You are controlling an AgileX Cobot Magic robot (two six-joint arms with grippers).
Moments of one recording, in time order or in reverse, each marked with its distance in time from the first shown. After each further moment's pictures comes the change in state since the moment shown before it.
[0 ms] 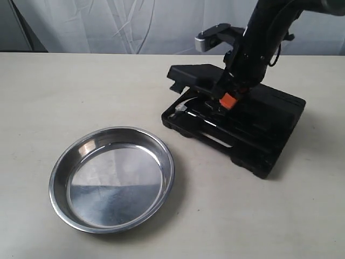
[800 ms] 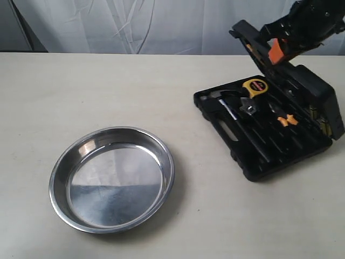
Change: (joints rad) left arm 0.000 0.000 0.000 0.000 0.000 0.000; right arm -0.241 -0.155 0.000 0.066 -0.071 0.200
